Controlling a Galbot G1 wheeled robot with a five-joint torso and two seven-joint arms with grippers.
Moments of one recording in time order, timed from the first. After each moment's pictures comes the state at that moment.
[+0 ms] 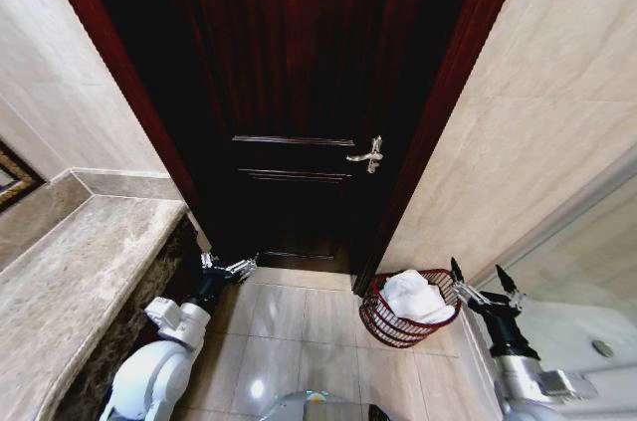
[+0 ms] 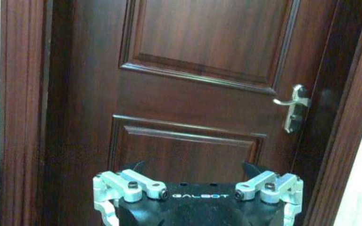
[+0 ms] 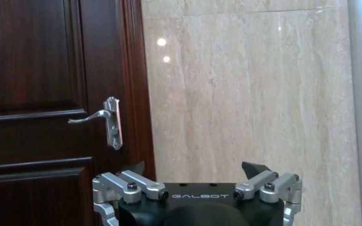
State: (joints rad) left arm 1.71 -1.30 -0.72 -2.33 -0.47 0.17 0.16; right arm -1.87 1.44 0.89 2.26 0.46 0.18 -0.12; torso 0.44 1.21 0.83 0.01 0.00
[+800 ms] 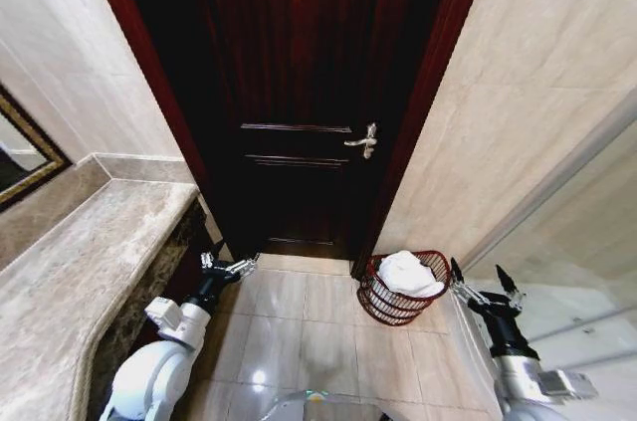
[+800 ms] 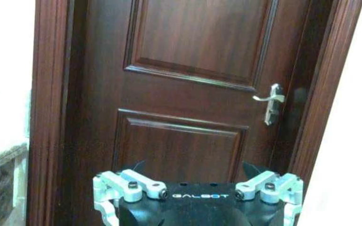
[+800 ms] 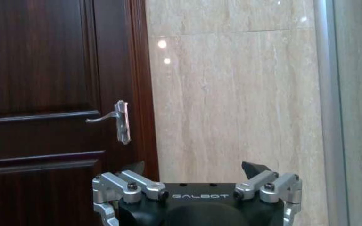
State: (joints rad) left arm 1.71 -1.30 -0.72 -2.33 -0.47 0.17 0.16; right arm -1.87 1.44 0.89 2.26 0.46 0.19 -0.12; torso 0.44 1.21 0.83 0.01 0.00
